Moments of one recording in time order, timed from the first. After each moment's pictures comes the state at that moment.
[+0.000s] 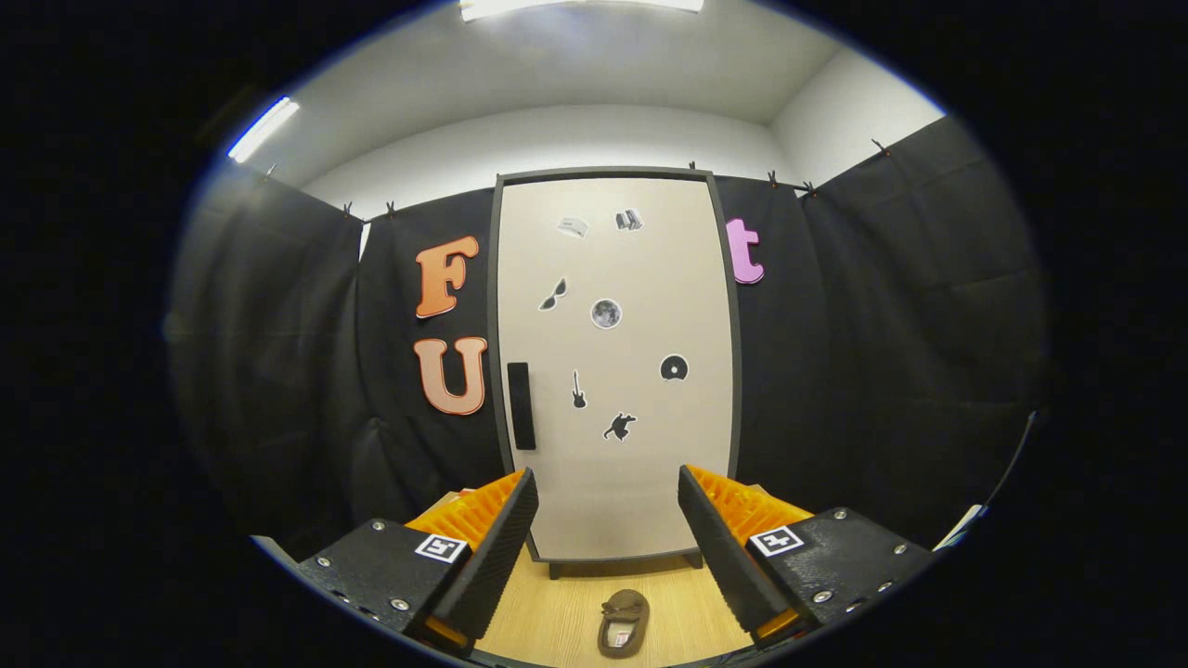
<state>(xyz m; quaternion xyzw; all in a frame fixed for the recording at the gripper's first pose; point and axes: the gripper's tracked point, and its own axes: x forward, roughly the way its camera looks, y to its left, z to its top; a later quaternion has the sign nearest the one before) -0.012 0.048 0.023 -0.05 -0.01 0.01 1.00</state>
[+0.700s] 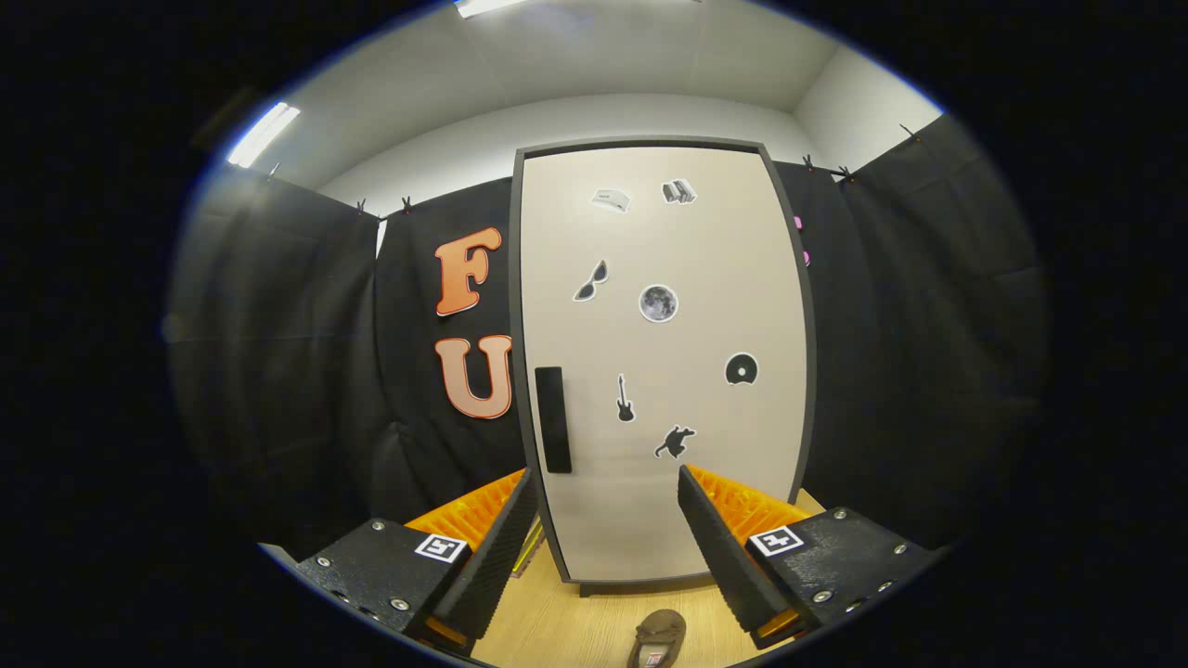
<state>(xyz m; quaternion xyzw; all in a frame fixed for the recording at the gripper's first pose) 0.085 0.103 0.016 -0.04 0.00 0.07 1.00</state>
